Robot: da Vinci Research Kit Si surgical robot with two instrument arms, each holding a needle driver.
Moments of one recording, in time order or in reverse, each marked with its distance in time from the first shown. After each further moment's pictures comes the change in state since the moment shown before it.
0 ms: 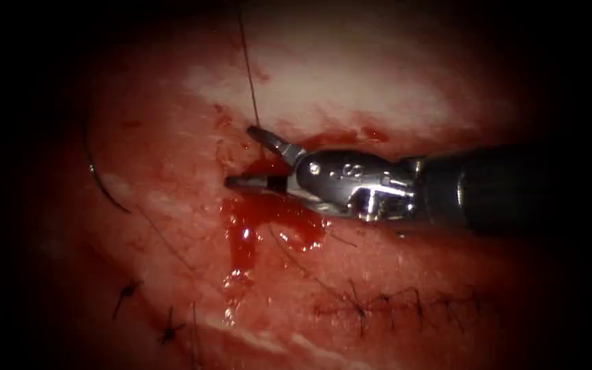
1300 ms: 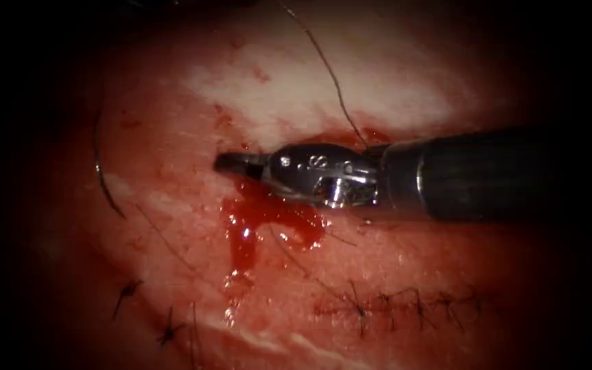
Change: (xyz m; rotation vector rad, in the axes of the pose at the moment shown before) right arm 0.000 0.001 0.001 -0.074 -0.001 0.000; left arm 0.001 0.001 -0.001 0.002 -0.001 0.012
